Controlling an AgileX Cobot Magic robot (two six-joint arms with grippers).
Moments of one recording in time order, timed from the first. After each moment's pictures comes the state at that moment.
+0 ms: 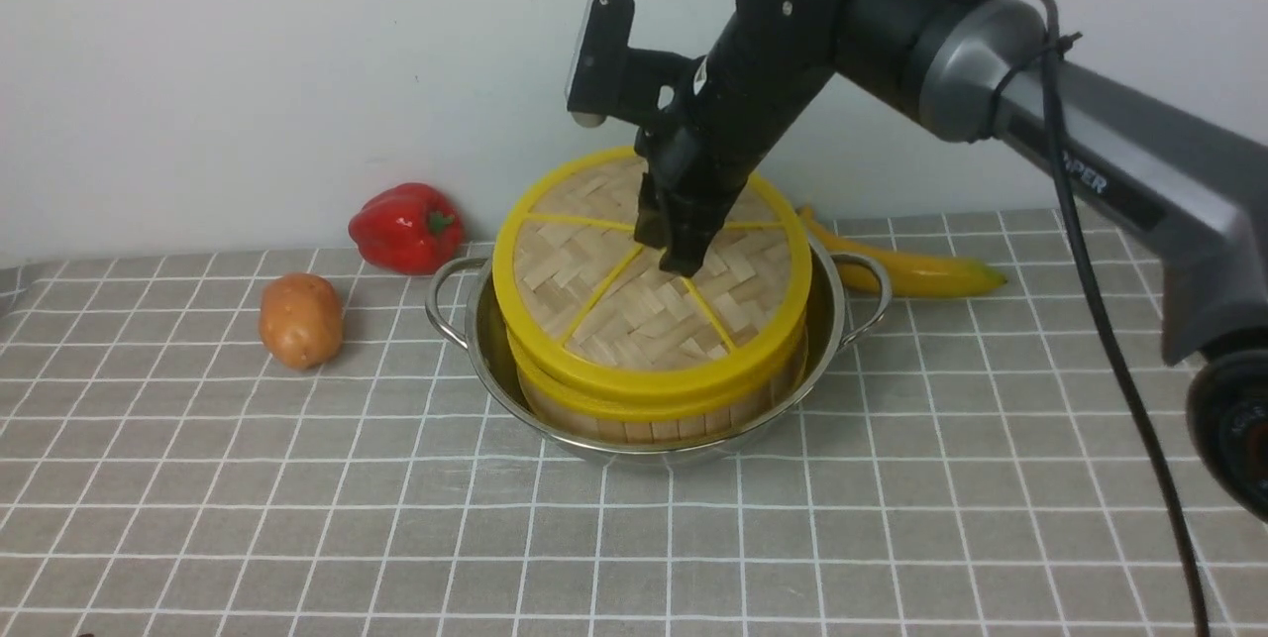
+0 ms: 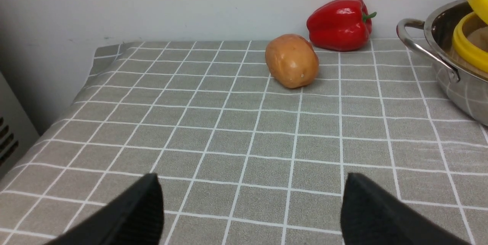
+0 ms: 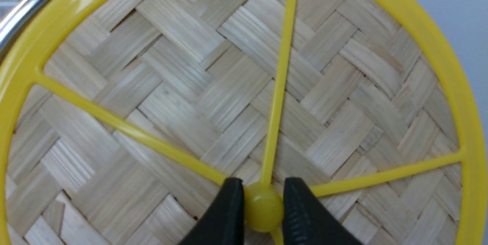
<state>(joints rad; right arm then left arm) 0.56 2.30 -2.28 0.18 1.19 -0.81 0.19 0.00 0.01 -0.07 0.34 0.12</state>
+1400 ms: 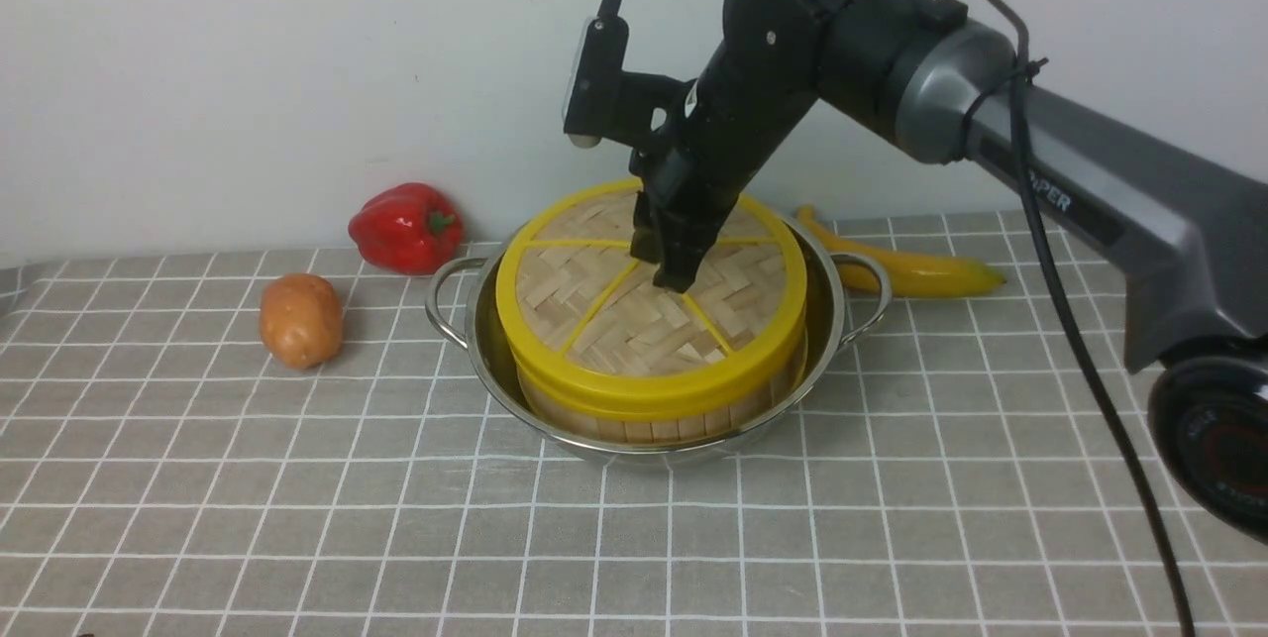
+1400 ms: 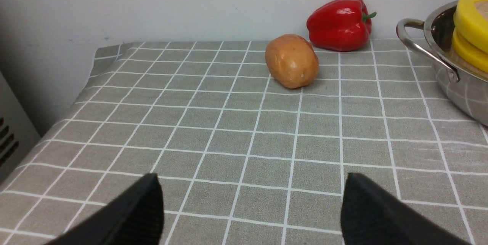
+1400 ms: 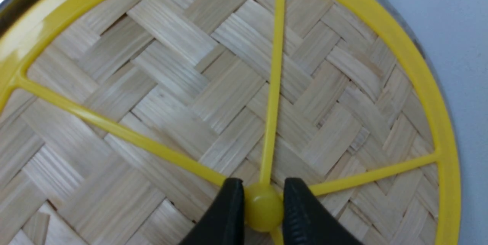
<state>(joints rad) 0.56 2.35 -2.28 0.18 1.16 -0.82 0.19 0.00 0.01 -0.07 0.34 0.12</state>
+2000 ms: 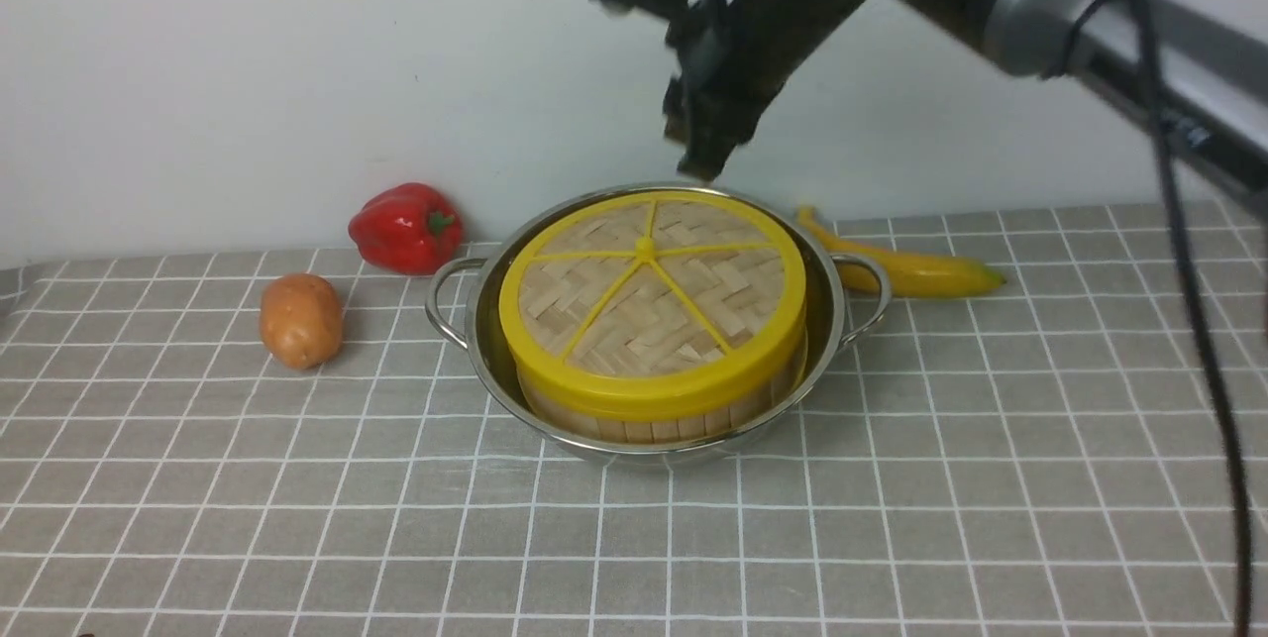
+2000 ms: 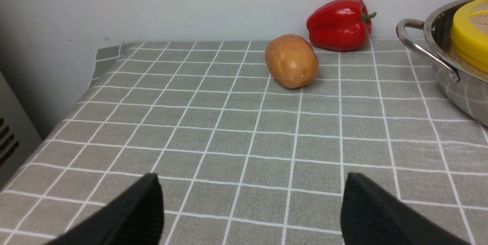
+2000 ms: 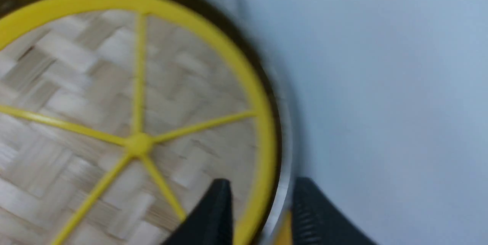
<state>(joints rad) 0.55 2.14 -2.29 -0.05 1.14 -0.57 0.19 0.00 0.01 -0.07 0.34 0.12</state>
